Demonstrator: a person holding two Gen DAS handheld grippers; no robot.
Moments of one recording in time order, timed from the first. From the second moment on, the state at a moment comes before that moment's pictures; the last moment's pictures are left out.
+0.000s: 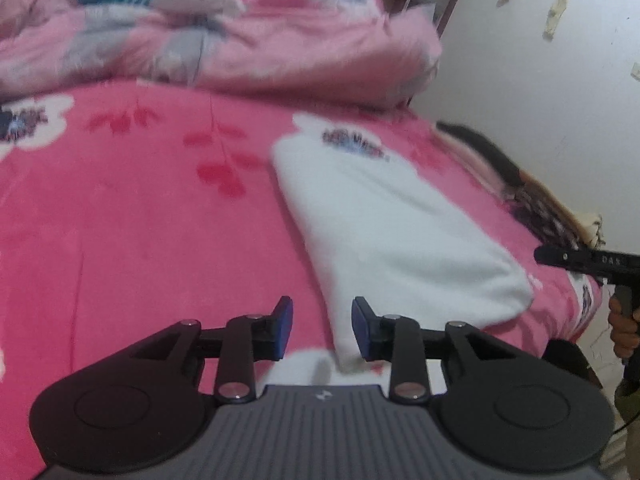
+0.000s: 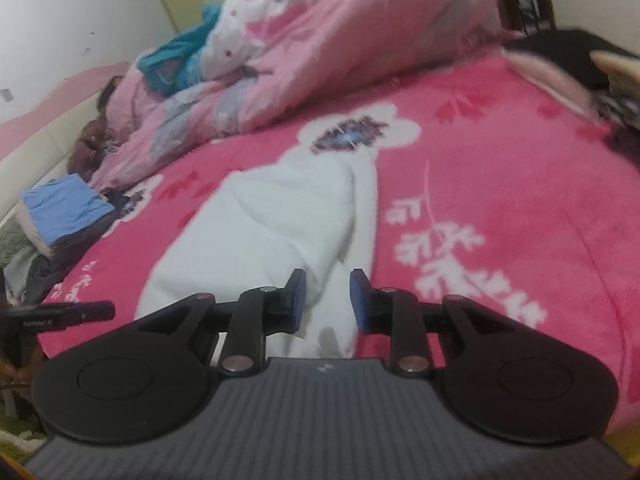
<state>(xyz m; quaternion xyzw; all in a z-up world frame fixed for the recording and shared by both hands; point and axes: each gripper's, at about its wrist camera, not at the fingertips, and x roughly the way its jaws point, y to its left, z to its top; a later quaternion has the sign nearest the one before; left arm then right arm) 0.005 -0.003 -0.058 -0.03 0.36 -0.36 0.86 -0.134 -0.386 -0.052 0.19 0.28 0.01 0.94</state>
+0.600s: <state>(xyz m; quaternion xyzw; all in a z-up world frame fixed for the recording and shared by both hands) 0.071 -0.128 -0.051 0.06 0.34 -0.40 0.85 -0.122 -0.432 -0.077 0.37 0.23 0.04 0.90</state>
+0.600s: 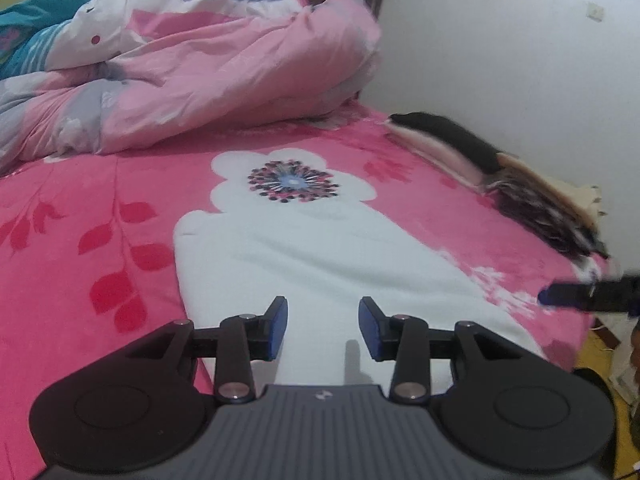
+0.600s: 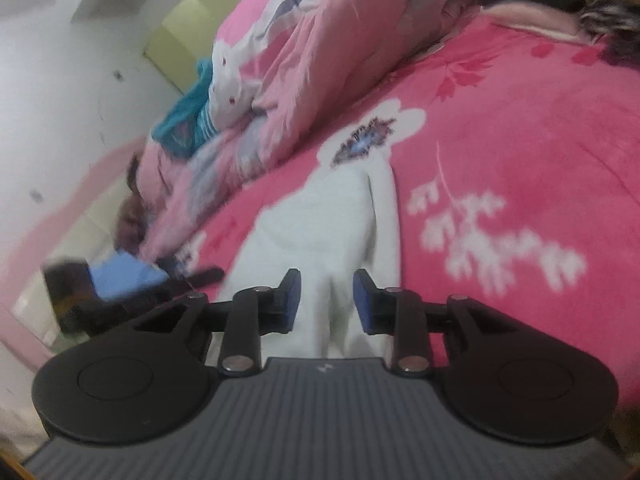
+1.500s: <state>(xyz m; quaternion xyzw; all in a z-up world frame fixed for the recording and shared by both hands) 0.113 -0.094 -0.071 -0.12 0.36 -0.41 0.83 0.040 -0.362 -0.067 0.08 0.26 0.16 0.95</state>
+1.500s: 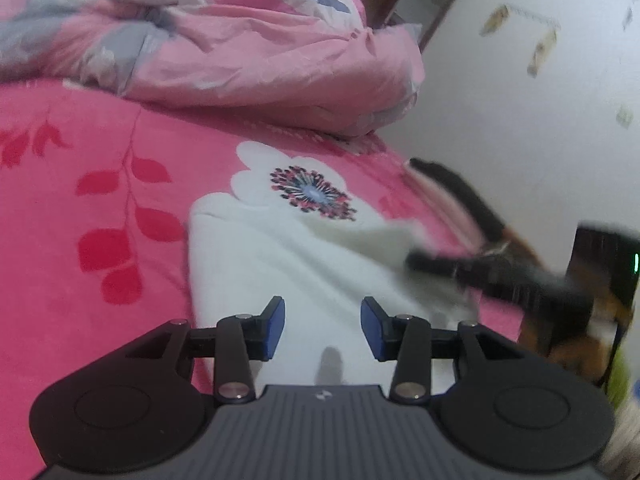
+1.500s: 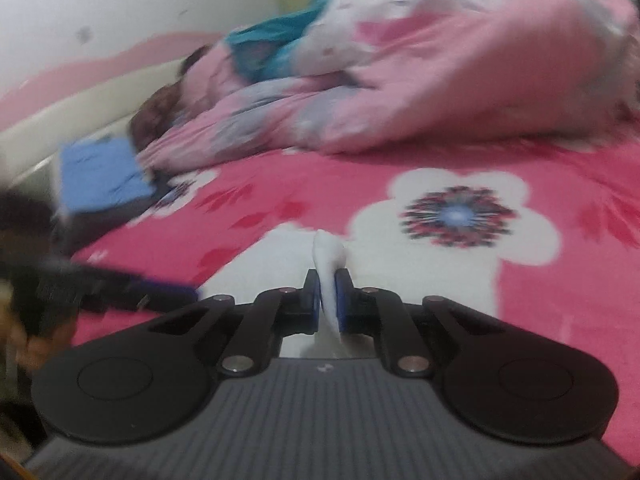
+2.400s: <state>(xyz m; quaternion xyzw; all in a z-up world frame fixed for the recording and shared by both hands) 0.129 -0.139 -0.090 -0.07 0.39 -0.42 0.82 0.114 -0.425 -0.094 0.19 0.37 0.17 0.89</state>
